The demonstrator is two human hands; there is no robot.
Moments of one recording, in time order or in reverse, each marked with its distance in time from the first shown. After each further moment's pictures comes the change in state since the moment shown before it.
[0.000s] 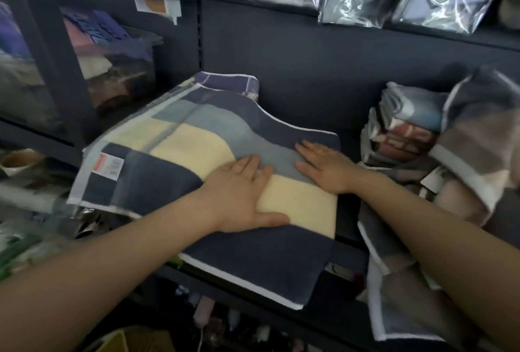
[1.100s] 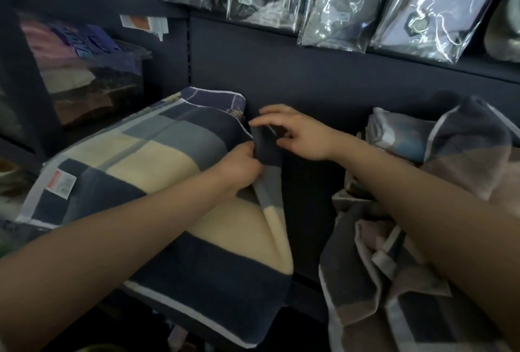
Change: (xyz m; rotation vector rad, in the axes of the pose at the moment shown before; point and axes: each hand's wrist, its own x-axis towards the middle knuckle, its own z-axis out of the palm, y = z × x) left_hand 0.082 0.022 -0.044 -1.265 0.307 -0.314; right_hand 0.040 0.007 -0.084 0.353 0.213 -0.480
